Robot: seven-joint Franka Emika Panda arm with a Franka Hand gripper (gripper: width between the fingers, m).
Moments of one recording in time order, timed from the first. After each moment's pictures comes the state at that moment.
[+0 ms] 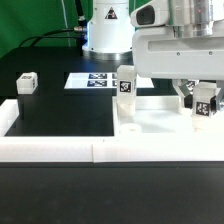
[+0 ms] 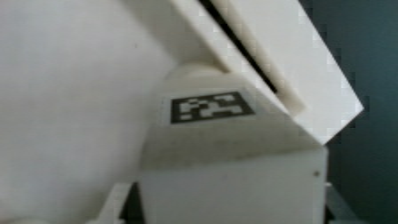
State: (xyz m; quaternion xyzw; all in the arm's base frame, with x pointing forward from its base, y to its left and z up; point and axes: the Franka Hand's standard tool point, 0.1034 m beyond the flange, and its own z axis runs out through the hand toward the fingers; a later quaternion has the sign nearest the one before) arm 0.635 0.099 0.064 -0.92 0.38 -0.02 0.08
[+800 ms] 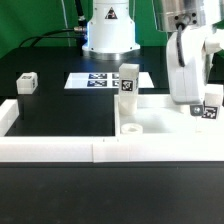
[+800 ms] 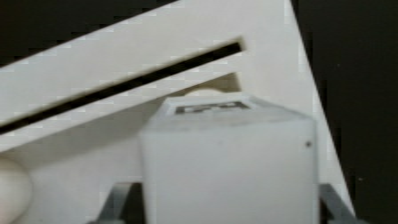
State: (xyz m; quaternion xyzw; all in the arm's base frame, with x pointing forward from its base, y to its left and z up) arm 0.627 0.098 0.062 -0.54 0.84 0.07 0.07
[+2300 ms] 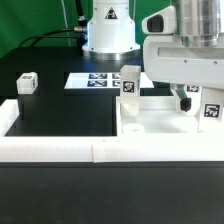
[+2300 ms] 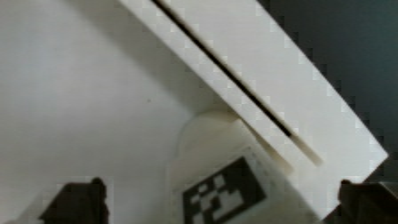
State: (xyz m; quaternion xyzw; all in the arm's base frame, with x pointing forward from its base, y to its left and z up) arm 0.626 0.113 0.052 -0.93 0.36 -0.02 0.07
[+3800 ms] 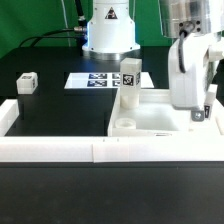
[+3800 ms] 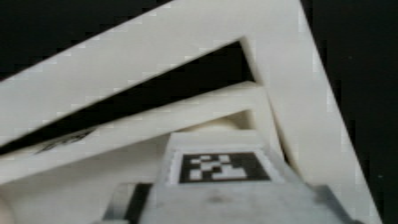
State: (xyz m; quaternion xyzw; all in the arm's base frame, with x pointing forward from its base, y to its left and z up) arm 0.626 0.100 0.052 -0.52 0.85 0.05 0.06
